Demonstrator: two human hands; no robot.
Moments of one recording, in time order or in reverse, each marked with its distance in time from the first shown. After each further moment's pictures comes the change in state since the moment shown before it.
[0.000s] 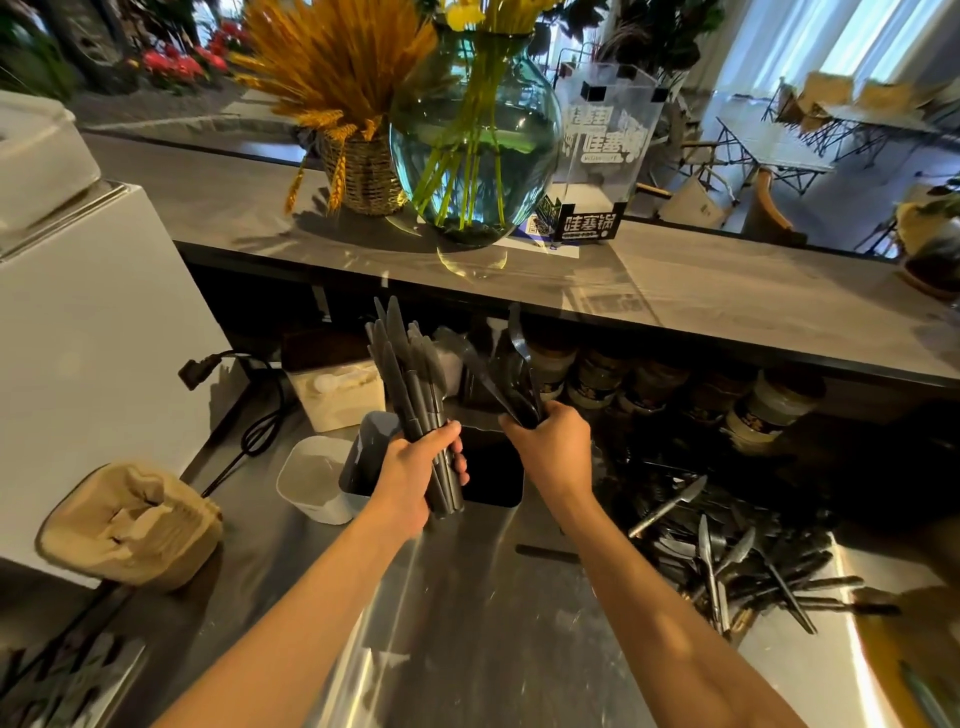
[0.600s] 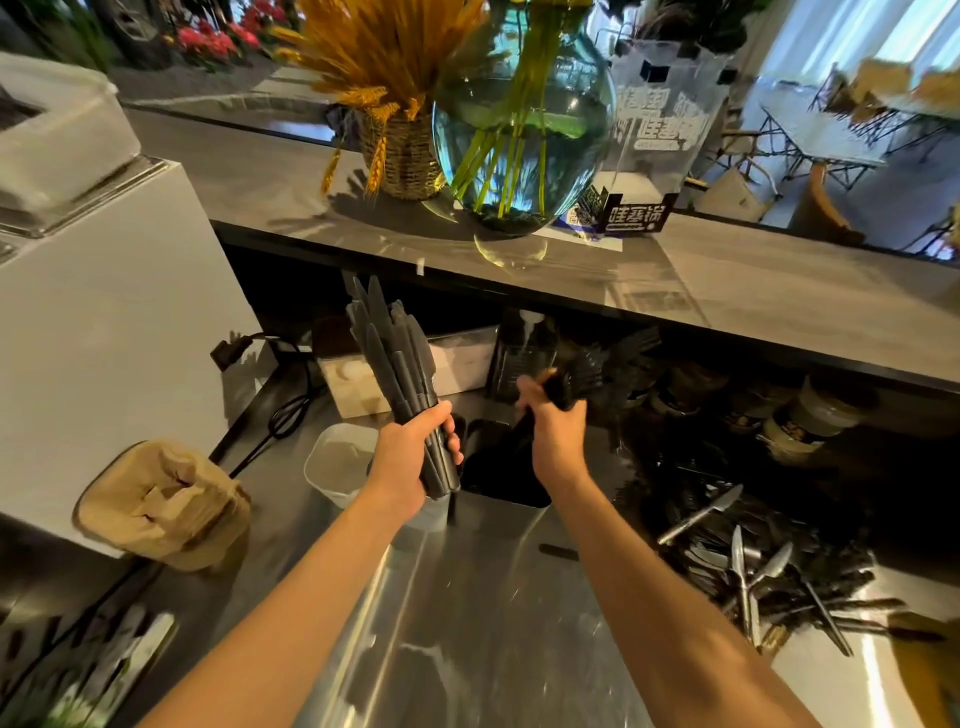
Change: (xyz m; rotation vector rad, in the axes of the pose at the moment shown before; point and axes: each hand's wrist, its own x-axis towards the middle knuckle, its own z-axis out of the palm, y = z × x) left_hand 0.013 0.020 -0.030 -0.077 0.068 0.035; right_hand 0.025 -0.003 0.048 0.822 -0.058 0.016
